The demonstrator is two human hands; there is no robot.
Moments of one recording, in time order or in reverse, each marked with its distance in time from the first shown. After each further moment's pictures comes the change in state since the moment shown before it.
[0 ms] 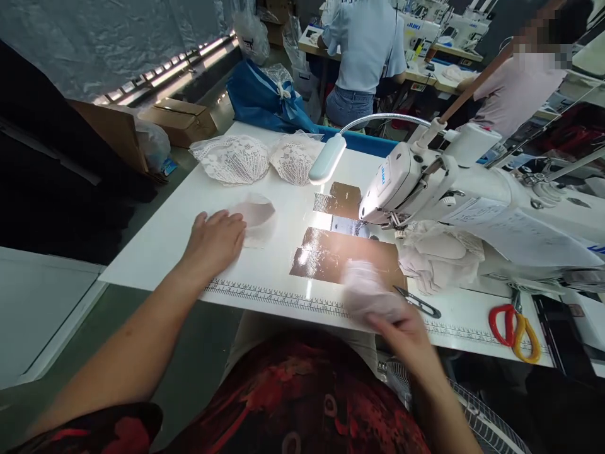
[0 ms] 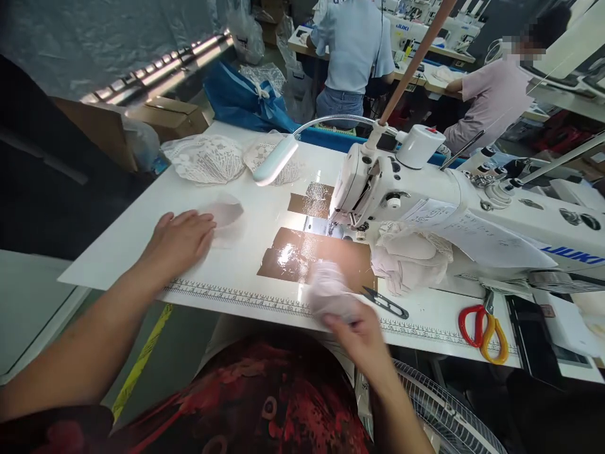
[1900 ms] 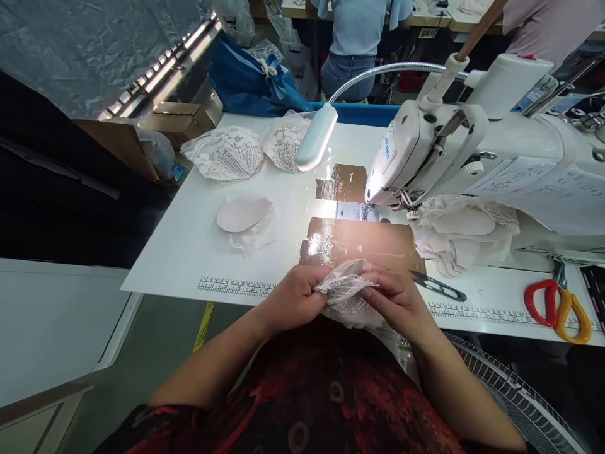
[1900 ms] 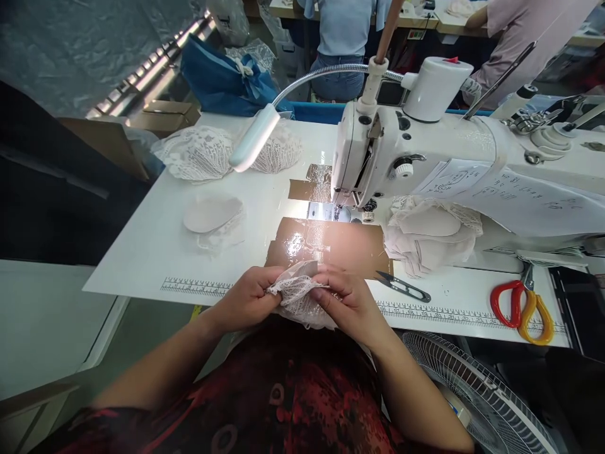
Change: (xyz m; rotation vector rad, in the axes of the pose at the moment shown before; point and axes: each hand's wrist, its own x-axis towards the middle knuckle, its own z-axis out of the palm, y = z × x) left_hand -0.038 0.138 -0.021 -1.217 -0.547 0.186; right_hand 0.041 -0.024 0.012 0.115 -0.152 -0.154
